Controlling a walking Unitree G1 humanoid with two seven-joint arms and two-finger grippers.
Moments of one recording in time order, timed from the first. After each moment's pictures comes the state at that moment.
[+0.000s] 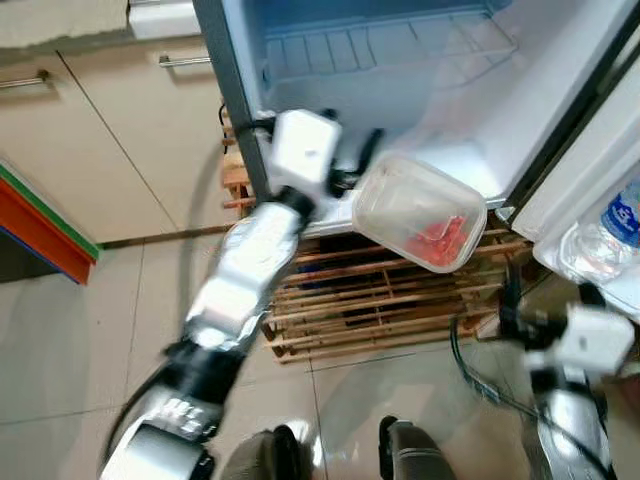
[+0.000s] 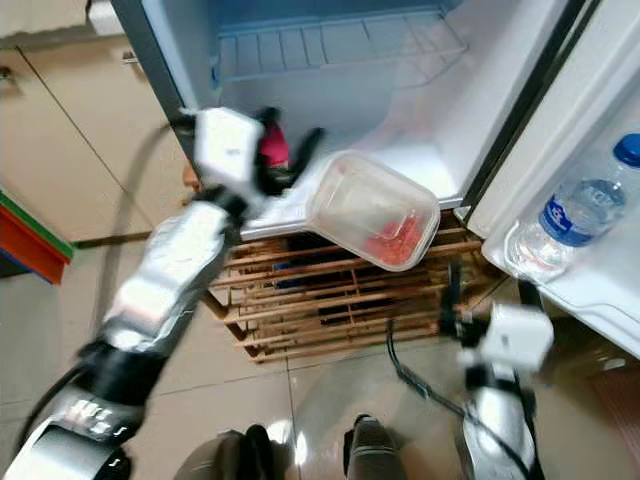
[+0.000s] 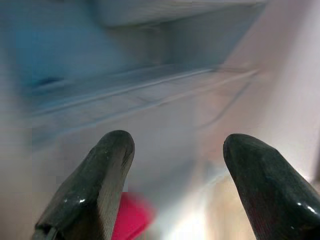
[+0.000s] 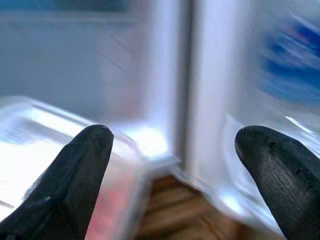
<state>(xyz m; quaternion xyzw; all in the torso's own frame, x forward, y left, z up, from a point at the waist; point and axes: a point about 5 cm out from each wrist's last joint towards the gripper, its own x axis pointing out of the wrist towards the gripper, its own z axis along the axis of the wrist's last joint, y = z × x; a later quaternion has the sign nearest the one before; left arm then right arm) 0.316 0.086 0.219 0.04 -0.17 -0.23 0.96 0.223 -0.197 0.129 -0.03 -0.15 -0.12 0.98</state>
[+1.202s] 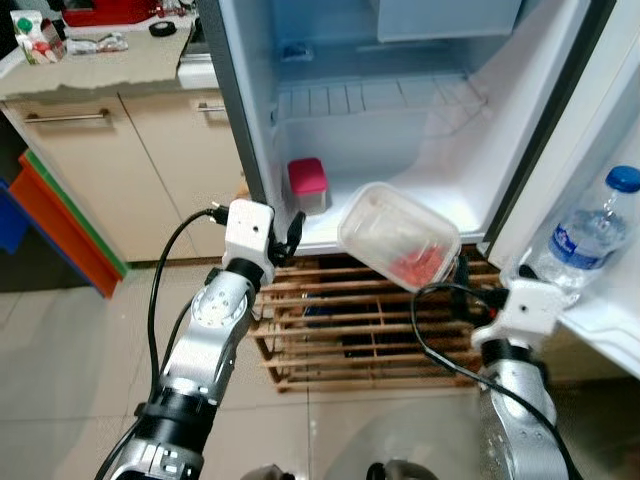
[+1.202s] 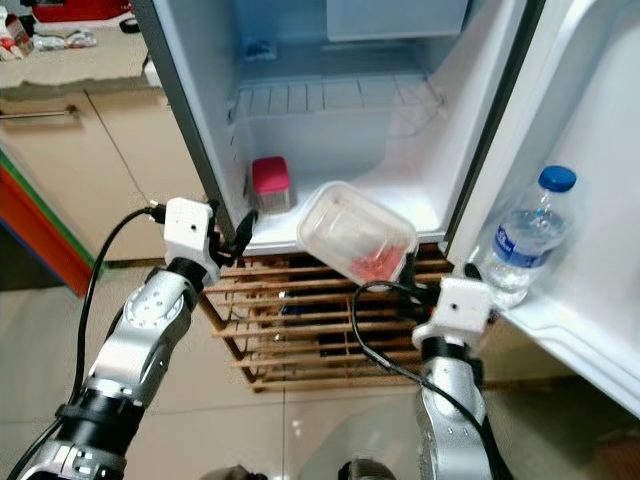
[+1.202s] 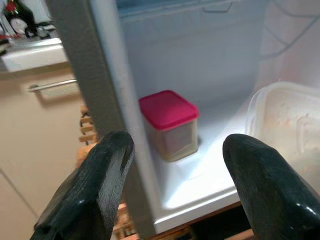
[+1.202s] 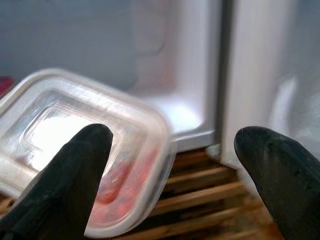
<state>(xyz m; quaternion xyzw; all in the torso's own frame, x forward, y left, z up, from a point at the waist) 0.319 0.119 0.136 0.04 -0.03 -0.14 0.99 0.253 -0.167 0.091 0.01 -0.04 -0.08 1.00</state>
